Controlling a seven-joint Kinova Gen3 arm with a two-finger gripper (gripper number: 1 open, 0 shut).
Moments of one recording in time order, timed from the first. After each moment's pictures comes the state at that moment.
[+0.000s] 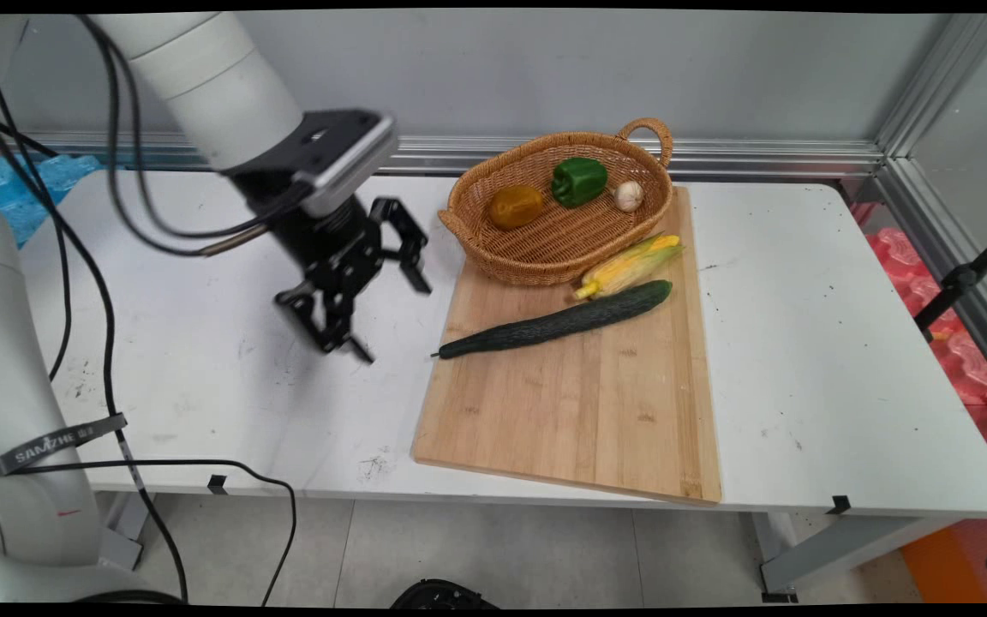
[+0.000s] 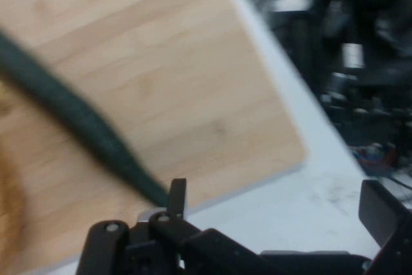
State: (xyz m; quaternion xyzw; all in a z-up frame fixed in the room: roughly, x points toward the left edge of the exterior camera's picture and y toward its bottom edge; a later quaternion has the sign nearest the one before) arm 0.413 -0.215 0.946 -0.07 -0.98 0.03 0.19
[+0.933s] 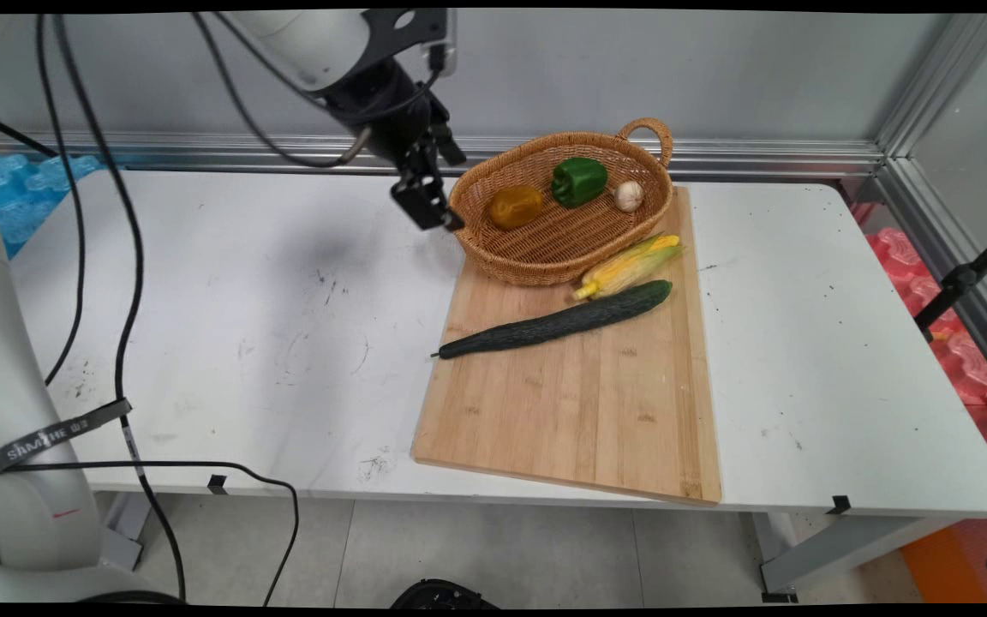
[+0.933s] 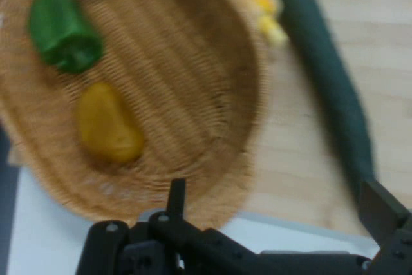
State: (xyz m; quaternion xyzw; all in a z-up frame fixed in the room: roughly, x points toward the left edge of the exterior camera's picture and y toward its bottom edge) arm 0.412 -0.297 0.959 0.19 -0.95 0.16 0.19
